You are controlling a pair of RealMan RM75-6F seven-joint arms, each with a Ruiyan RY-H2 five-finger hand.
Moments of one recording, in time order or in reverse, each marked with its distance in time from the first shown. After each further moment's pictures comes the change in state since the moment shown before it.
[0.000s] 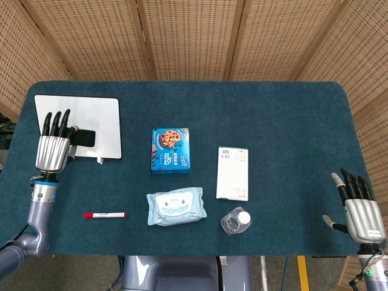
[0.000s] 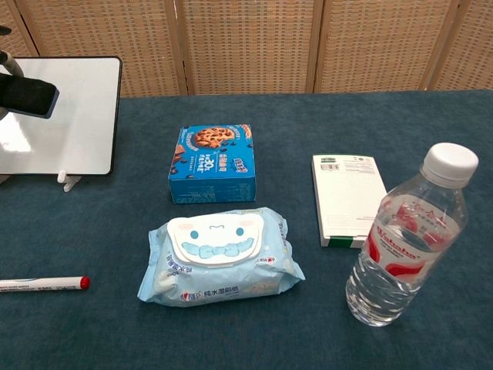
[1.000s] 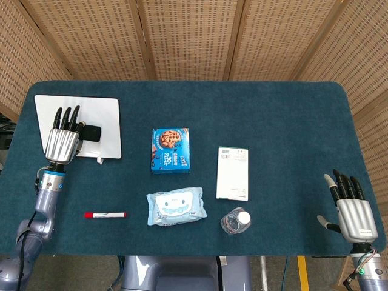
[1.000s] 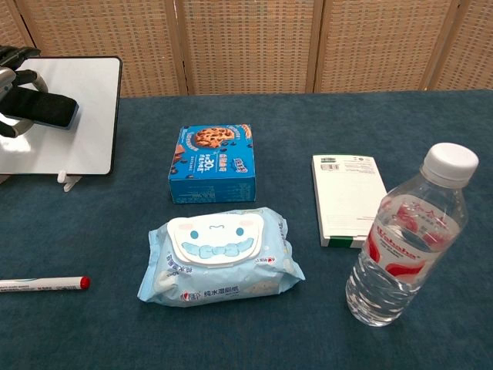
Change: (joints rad) left arm -0.103 -0.295 0.030 0.651 0.065 -0.107 -0.329; right arm 0.011 -0.033 -0.006 0.005 -0.001 -0.014 -0.062
